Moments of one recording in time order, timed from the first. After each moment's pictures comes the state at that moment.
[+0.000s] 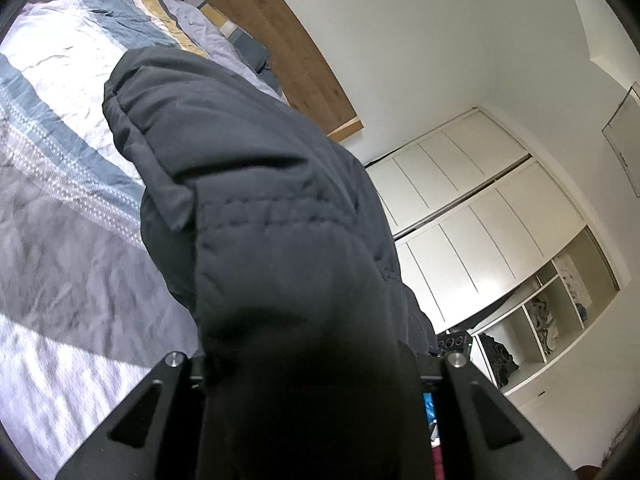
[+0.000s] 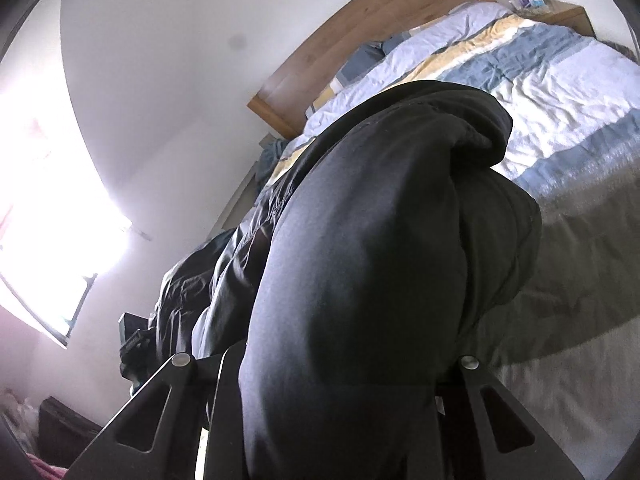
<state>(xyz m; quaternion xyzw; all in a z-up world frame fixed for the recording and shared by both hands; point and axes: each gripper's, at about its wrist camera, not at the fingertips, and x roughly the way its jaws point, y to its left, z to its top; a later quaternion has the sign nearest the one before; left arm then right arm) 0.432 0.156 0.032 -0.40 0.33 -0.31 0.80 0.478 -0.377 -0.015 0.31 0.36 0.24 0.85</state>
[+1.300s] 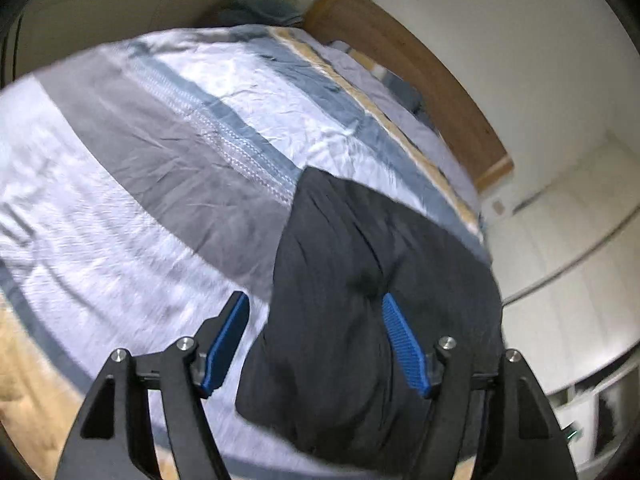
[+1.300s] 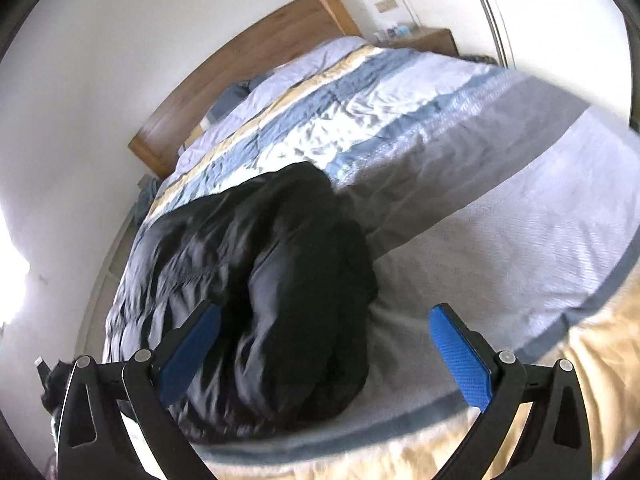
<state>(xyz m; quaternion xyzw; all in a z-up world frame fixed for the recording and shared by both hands) 0.340 0.218 0.016 -0.32 0.39 0.00 0.86 0.359 -0.454 -0.047 0.27 0.37 -0.01 0.89</state>
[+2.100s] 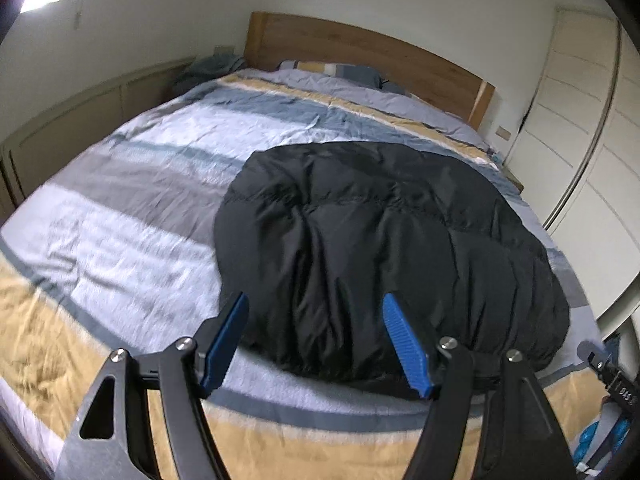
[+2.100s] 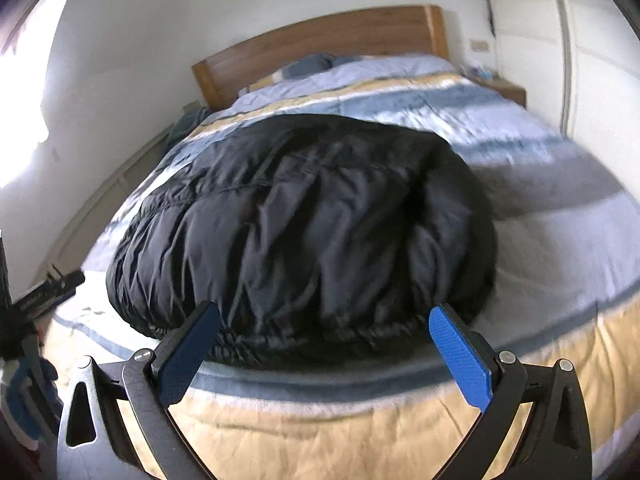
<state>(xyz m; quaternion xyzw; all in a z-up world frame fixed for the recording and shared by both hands) 0.254 0.062 0.038 -0.11 0.36 0.02 0.93 0.305 -0.268 -0.032 0.09 0.36 0.06 0.93</state>
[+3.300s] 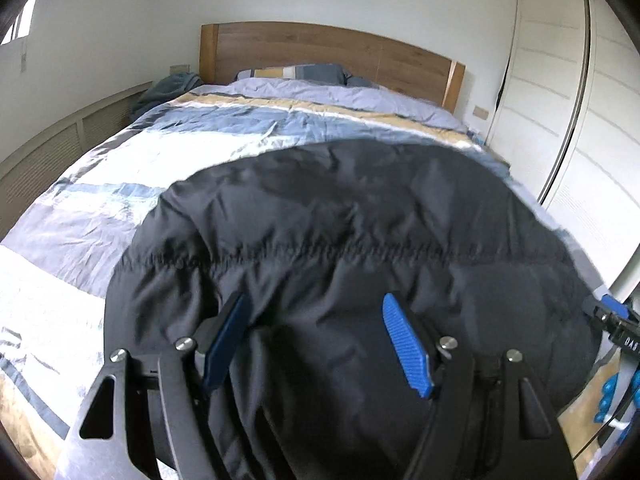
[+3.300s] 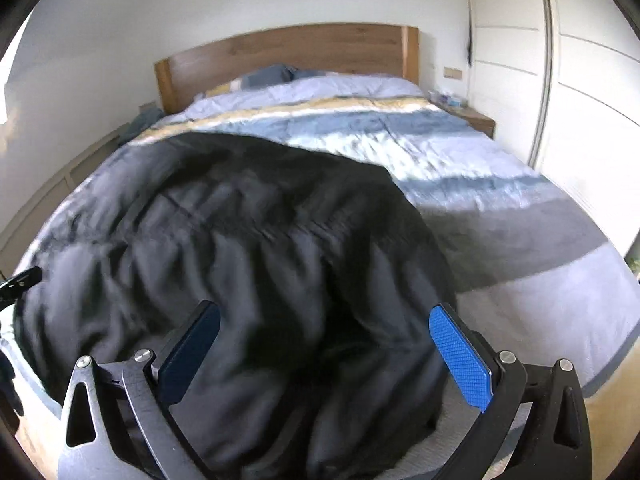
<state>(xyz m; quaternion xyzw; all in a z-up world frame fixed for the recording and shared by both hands) 0.369 0.024 -0.001 -0.06 0.35 -0.03 0.94 0.398 -0.315 -0.055 0.04 0.34 -0.02 0.94</state>
